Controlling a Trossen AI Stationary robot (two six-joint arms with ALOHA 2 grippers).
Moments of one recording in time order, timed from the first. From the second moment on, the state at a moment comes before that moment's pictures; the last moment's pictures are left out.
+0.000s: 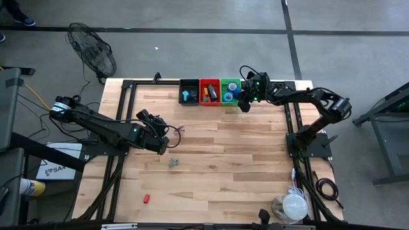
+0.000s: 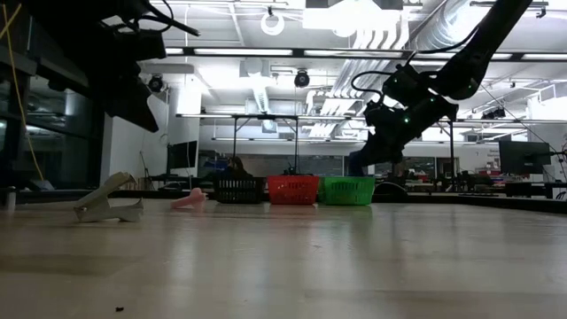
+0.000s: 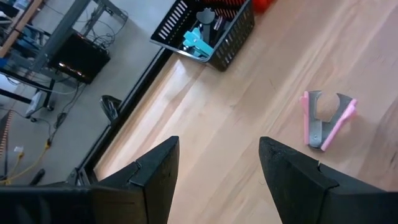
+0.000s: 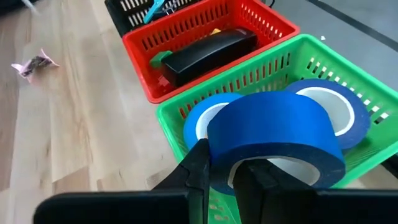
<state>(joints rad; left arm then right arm) -0.27 1.22 0.75 -0.88 -0.96 -0.69 -0.80 1.55 0.66 0.27 -0.38 -0.08</state>
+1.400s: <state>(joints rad) -0.27 1.22 0.75 -0.86 -0.90 -0.66 -0.80 1.55 0.66 0.17 -0.30 -0.02</state>
